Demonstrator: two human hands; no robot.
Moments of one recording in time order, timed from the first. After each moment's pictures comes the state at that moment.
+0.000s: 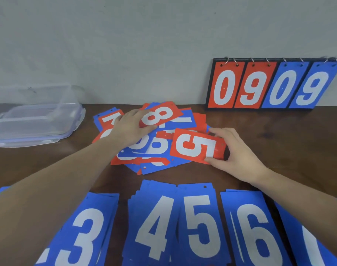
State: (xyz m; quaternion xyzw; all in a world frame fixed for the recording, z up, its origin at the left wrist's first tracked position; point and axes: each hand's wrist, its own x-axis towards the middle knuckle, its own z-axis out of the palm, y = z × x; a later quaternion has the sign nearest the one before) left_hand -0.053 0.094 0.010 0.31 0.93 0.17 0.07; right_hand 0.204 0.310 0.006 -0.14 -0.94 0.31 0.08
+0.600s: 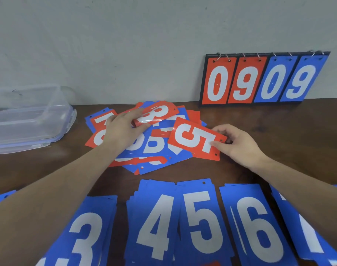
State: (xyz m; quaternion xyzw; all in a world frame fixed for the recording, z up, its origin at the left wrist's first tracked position) left_hand -0.050 0.087 -0.001 0.33 0.92 0.23 0.00; right_hand 0.199 0.316 0.014 -0.24 -0.87 0.42 0.09
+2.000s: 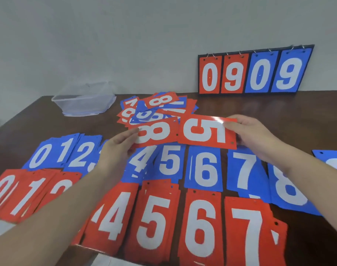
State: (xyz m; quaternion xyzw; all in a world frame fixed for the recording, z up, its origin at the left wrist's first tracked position) left_hand 0.241 0.014 0.076 0.02 0.71 0.69 0.10; right_hand 0.339 0.328 0.071 -0.22 -0.74 0.64 0.04
